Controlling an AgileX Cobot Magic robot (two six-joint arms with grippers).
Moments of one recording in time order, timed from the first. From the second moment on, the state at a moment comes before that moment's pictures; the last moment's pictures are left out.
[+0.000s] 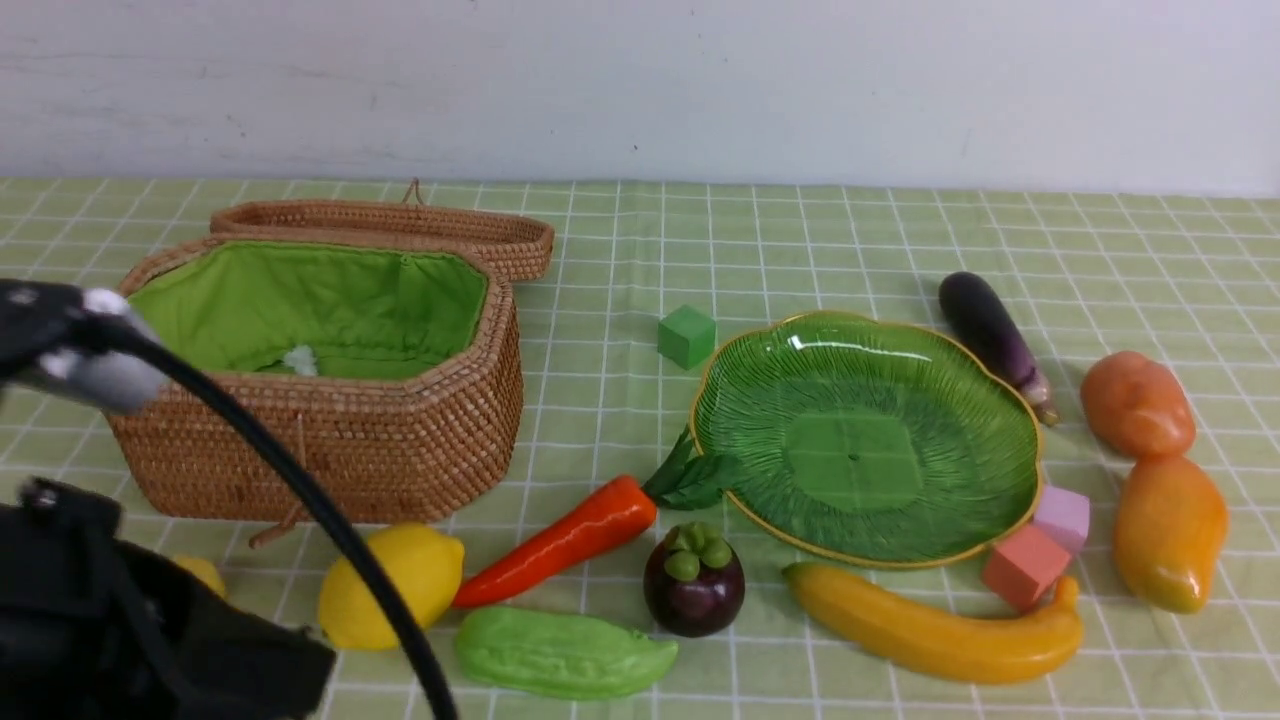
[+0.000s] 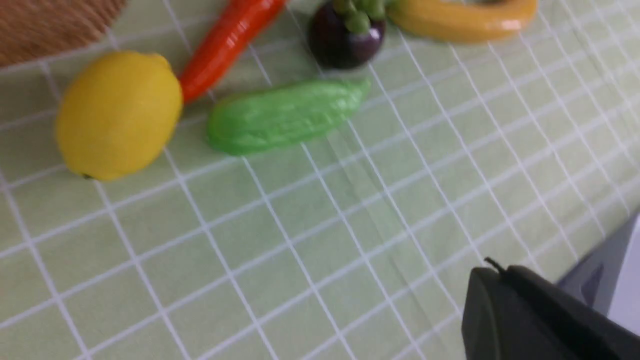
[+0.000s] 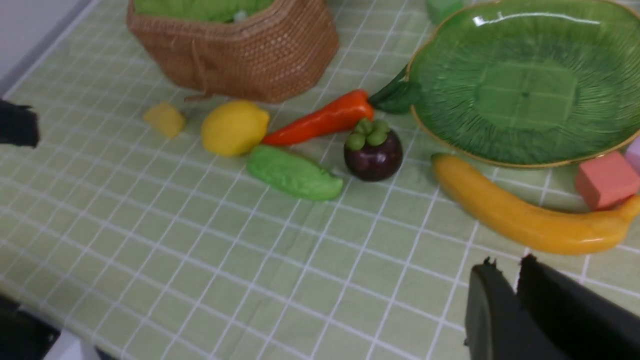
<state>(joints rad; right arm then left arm) 0.23 0.50 -0.91 0.46 1.11 -0.16 -0.35 0.87 -0.86 -0.47 1.04 0.19</state>
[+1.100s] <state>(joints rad) 0.23 0.50 -1.05 0.53 1.26 -0.37 -0.47 1.50 -0.88 0.25 0.53 0.04</state>
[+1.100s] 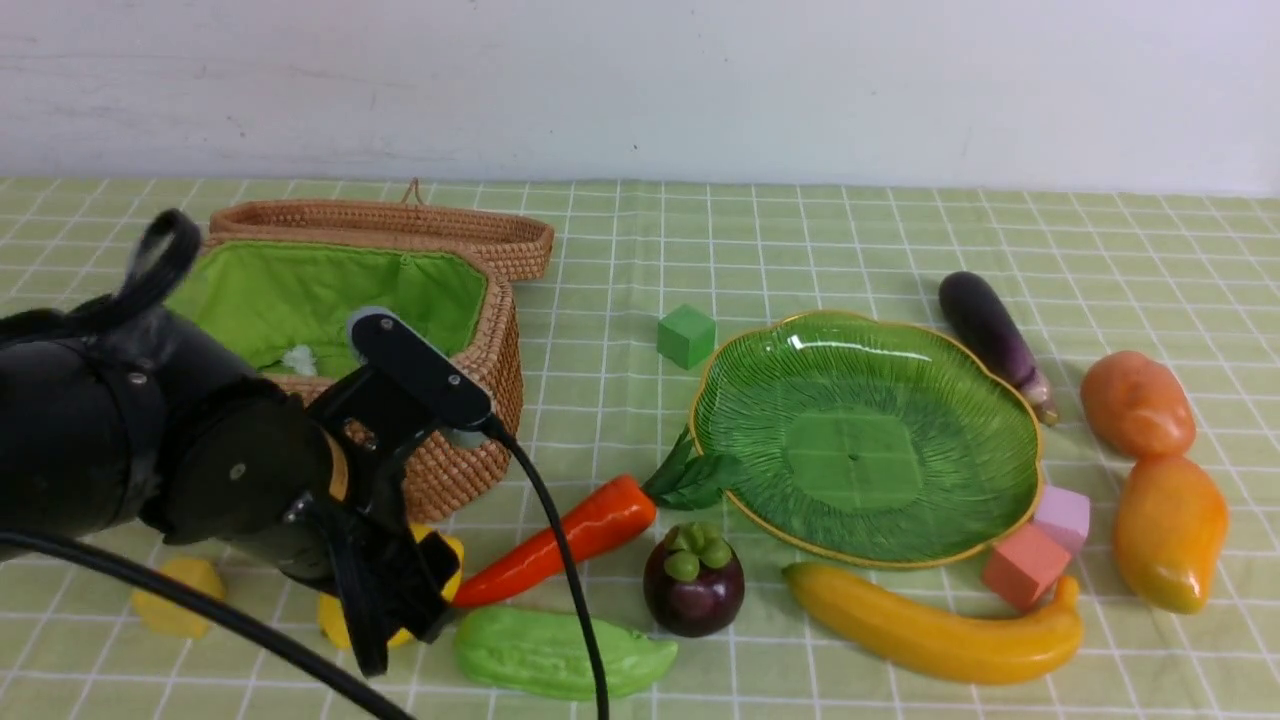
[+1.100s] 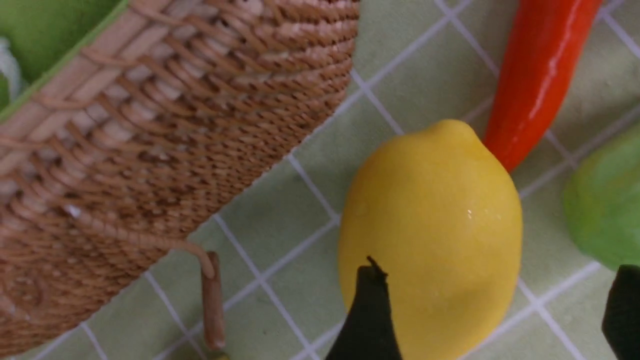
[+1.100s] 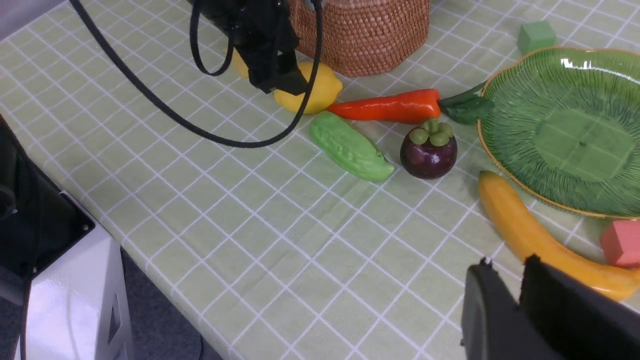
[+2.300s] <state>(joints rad) 0.23 0.50 -1.17 0.53 1.24 -0.42 -0.47 1.62 -0.90 0.37 0.52 -0.05</state>
